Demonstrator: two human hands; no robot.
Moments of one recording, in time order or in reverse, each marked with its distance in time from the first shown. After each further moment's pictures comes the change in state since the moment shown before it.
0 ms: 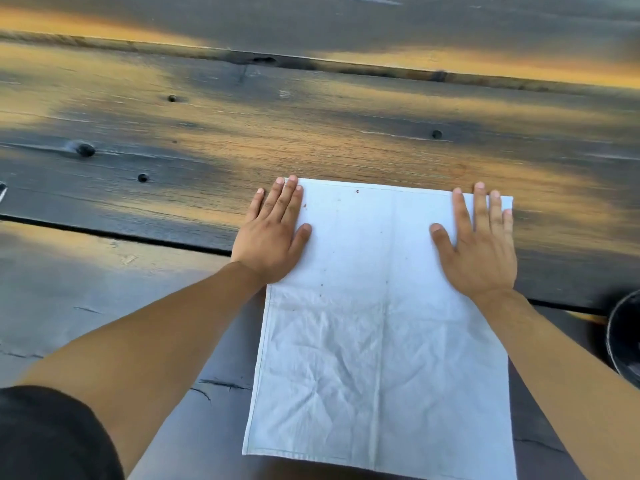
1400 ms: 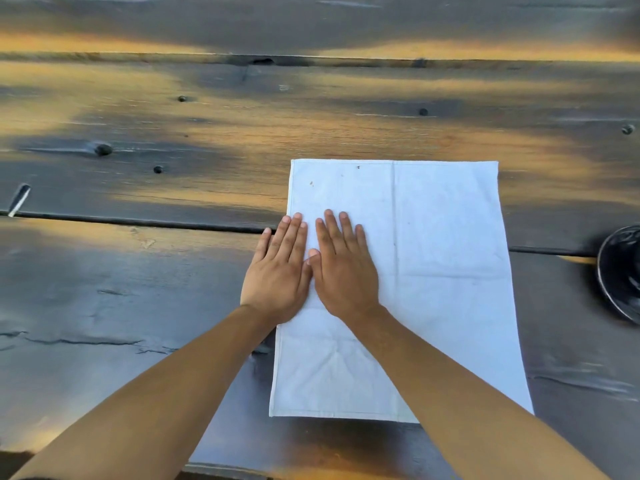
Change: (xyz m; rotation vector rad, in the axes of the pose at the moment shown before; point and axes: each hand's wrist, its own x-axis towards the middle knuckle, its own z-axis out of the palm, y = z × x) left_hand -0.109 0.024 0.023 0.004 0.024 0.035; right_hand -0.107 -0.199 0.031 0.168 0.014 -0.226
